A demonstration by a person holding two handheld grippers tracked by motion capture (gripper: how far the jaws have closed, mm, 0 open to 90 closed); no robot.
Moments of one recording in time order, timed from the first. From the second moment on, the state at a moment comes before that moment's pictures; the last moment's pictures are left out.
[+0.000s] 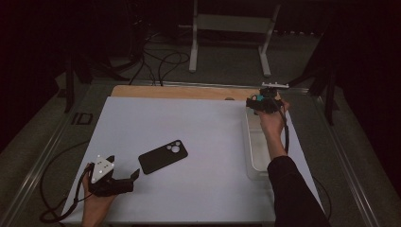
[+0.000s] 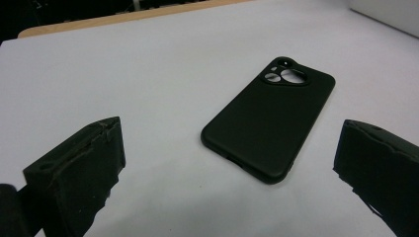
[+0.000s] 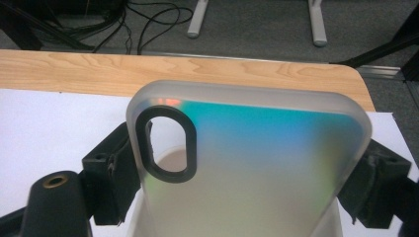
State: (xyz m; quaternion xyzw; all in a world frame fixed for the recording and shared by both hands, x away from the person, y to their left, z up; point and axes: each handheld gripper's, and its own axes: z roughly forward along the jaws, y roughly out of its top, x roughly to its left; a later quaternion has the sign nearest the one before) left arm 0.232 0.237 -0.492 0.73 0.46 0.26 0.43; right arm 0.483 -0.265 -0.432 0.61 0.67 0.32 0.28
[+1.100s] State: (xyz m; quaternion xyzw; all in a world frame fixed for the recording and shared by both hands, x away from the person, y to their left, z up) left arm 0.232 0.237 -0.492 0.73 0.46 0.26 0.43; right arm 0.489 -0.265 -0.443 0.62 0.67 0.31 0.26
